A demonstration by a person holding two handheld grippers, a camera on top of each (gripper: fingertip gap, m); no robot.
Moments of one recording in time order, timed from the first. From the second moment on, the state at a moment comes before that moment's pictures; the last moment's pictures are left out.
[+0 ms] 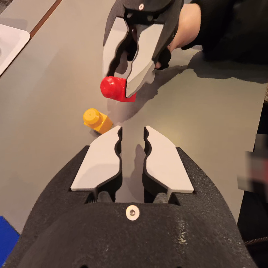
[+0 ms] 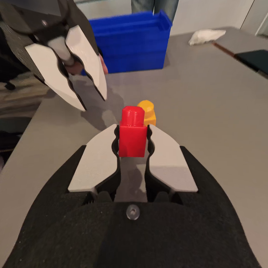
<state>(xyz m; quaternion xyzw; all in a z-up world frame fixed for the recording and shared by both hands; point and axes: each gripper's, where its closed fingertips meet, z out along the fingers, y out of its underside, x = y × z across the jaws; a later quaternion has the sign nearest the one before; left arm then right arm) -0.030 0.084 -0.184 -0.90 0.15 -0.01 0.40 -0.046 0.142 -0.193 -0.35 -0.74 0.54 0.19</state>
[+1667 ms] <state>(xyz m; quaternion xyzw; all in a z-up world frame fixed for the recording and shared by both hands) -0.106 -0.097 -0.068 -0.85 -0.02 0.14 0.51 -0.063 0.156 -0.216 -0.36 -0.78 0.46 0.22</state>
